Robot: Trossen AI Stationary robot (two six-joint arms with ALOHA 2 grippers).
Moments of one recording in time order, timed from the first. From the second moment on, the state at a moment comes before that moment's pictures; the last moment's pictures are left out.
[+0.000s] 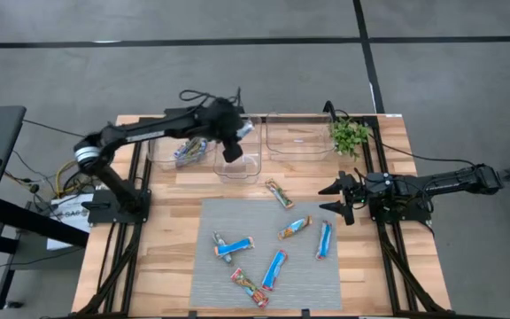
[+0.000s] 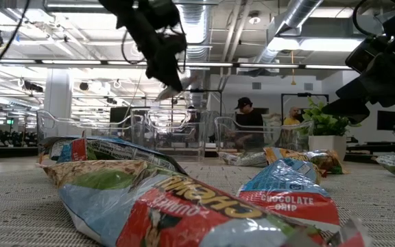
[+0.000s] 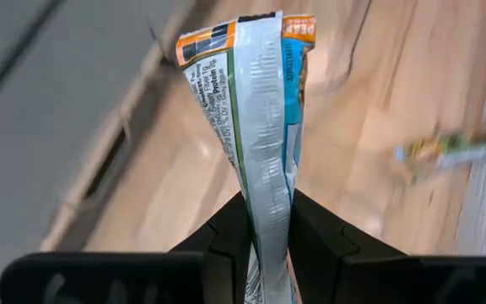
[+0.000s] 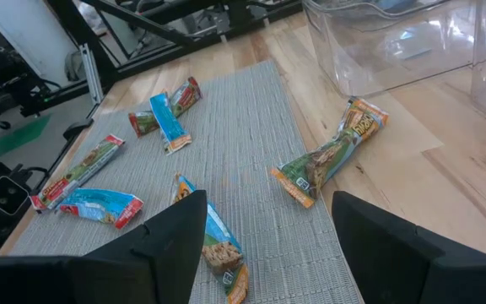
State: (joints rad) left arm 0.46 1.60 1.32 -0.56 0.00 0.11; right arm 0.07 0.35 0.01 0.01 0.00 0.31
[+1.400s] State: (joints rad) left arm 0.48 1.62 1.32 -0.38 0.16 0.03; right arm 0.07 0.35 0.01 0.01 0.00 0.31
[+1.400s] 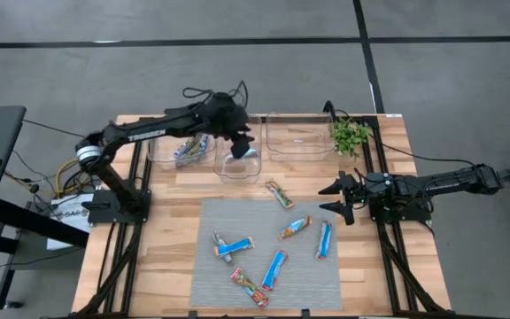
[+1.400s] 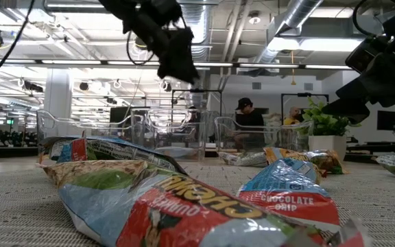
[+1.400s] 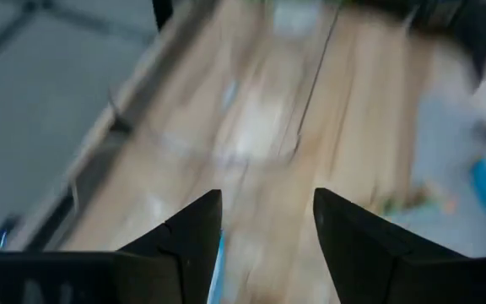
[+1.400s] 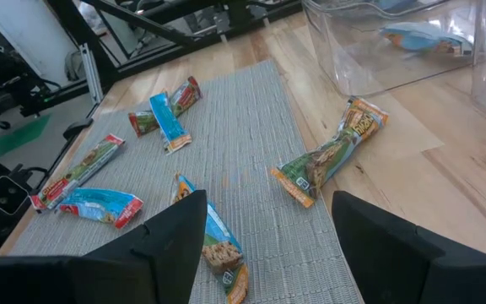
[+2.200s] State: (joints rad) left arm 0.43 1.39 0.85 0.46 0.13 -0.23; right arm 0.07 0.35 0.01 0.01 0.00 0.31
